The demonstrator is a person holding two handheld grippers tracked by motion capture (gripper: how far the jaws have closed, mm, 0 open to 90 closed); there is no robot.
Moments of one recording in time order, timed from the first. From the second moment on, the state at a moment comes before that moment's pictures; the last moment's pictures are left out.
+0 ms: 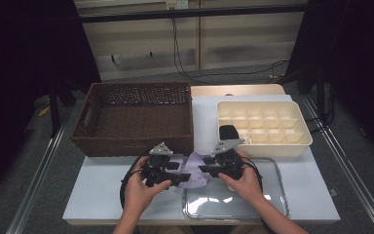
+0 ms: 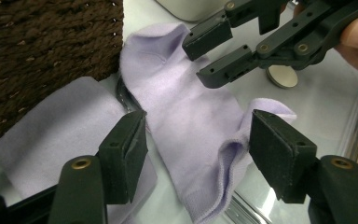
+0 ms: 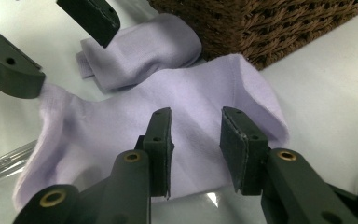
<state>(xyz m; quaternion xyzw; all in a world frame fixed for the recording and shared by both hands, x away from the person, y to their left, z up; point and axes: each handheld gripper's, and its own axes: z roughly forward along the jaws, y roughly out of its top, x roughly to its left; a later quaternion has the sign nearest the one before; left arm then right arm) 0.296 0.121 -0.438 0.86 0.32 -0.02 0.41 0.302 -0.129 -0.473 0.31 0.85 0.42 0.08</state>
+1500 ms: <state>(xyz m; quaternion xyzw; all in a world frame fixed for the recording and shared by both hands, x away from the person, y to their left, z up) 0.292 0.109 -0.466 0.88 0.32 -0.04 0.36 0.307 -0.135 -0.479 0.34 0.84 0.41 0.07</state>
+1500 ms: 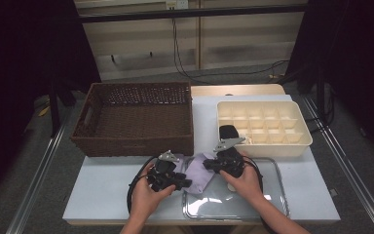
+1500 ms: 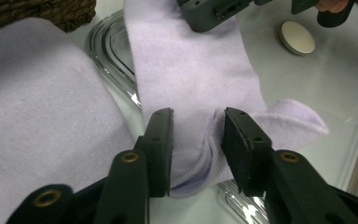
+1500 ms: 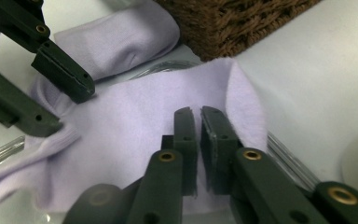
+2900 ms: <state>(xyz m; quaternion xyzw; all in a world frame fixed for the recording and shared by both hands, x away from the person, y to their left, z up) 0.298 0.124 -0.461 0.88 0.32 -0.03 0.35 0.279 -0.148 -0.465 0.34 0.84 0.41 0.04</state>
